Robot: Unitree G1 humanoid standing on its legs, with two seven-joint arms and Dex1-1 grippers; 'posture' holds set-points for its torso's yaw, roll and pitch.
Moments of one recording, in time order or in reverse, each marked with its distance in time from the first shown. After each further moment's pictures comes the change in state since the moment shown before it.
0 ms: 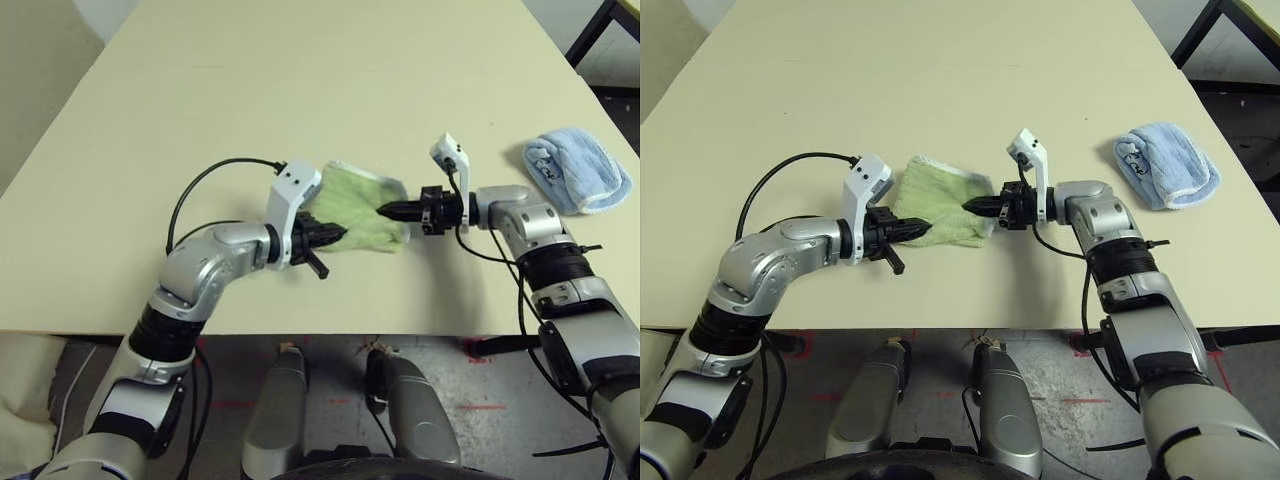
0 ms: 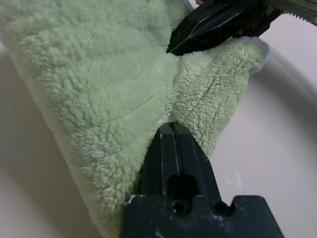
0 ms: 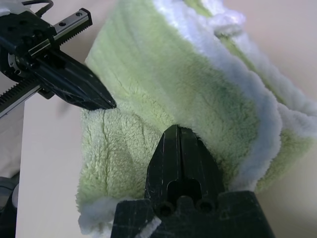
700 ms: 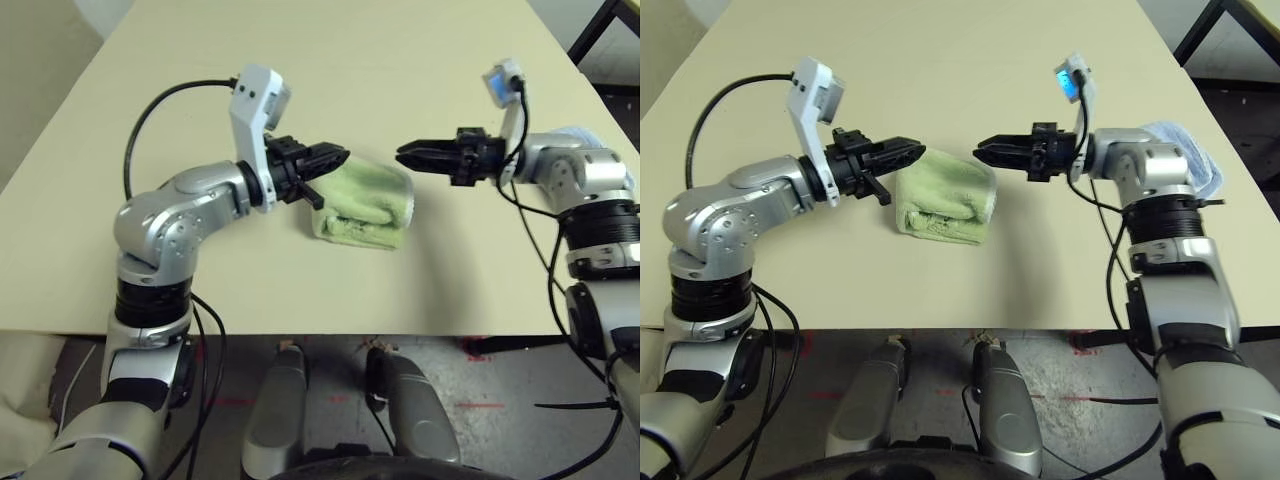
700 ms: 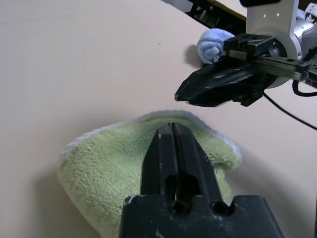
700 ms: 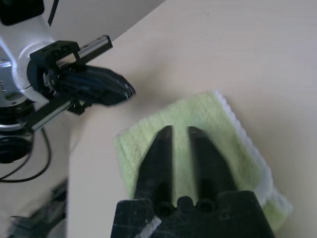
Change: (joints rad) left arm -0.192 -0.064 0.151 0.009 -0.094 -0.005 0.081; right arm -0.155 -0.030 -0.101 -0.032 0.144 0.173 -0.008
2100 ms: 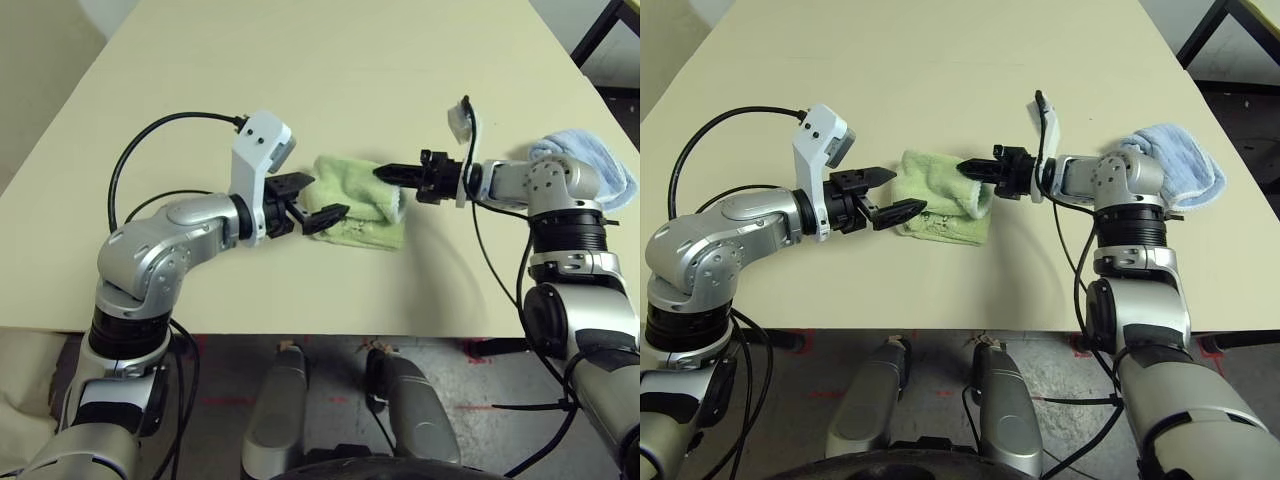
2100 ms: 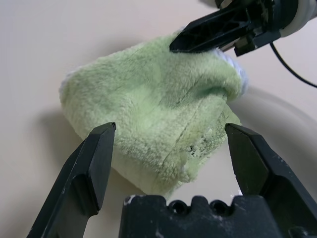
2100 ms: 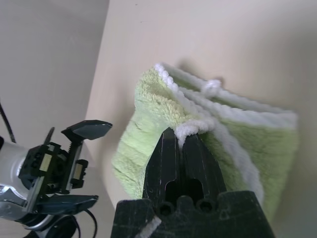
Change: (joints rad) left arm 0.123 0.152 -0.001 -0.208 -0.029 0.152 0.010; right arm 0.013 0.051 -0.220 -0.057 0.242 0.677 -0.515
